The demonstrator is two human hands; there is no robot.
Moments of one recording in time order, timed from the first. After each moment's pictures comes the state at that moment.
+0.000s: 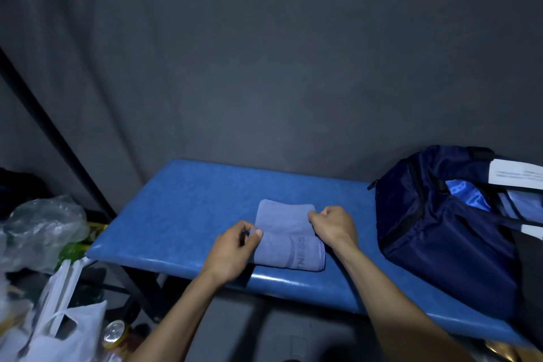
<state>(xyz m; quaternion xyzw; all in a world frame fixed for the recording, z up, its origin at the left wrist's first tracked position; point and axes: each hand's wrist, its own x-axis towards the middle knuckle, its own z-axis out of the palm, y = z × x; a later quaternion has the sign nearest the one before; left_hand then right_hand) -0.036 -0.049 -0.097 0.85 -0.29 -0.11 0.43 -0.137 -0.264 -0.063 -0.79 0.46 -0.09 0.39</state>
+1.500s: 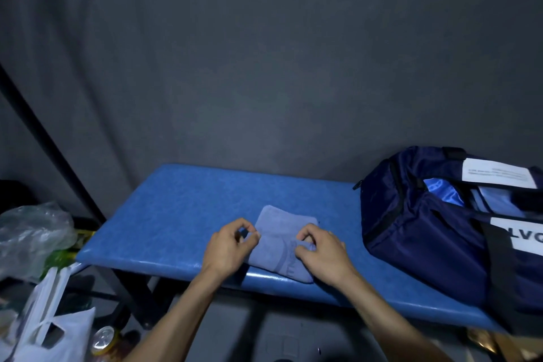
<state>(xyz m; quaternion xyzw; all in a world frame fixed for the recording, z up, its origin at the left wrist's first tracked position) -0.044 -0.064 -0.095 0.87 -0.26 -0.07 0.42 -0.198 -0.234 -0.067 -0.89 0.30 -0.08 0.34</state>
